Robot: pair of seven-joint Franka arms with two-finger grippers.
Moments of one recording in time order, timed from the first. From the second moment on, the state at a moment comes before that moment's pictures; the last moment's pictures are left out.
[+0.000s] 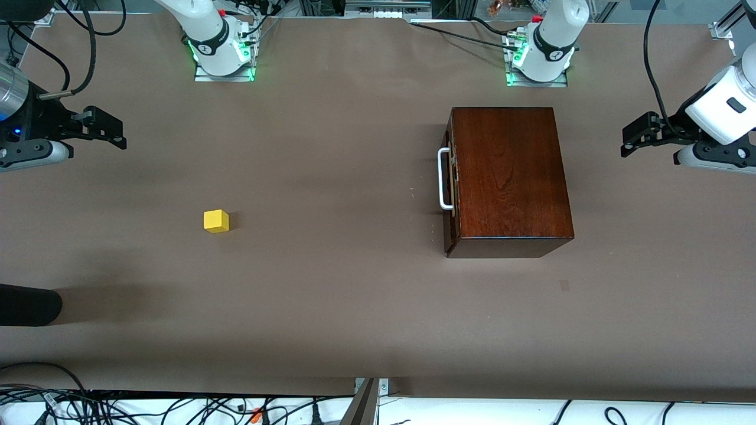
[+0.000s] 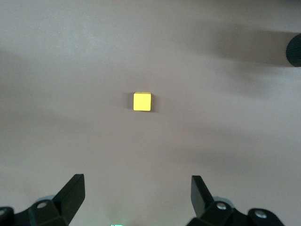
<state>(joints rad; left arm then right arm) -0.25 0.04 0.19 -1.56 -0.03 1.57 0.05 0.19 0.10 -0.13 -1.47 0.02 1.50 -0.12</state>
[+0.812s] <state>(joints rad) -0.27 0.05 -0.21 -1.56 -0.01 1.56 -0.41 0.19 0.10 -0.13 -1.47 0.02 1.50 -0.12</state>
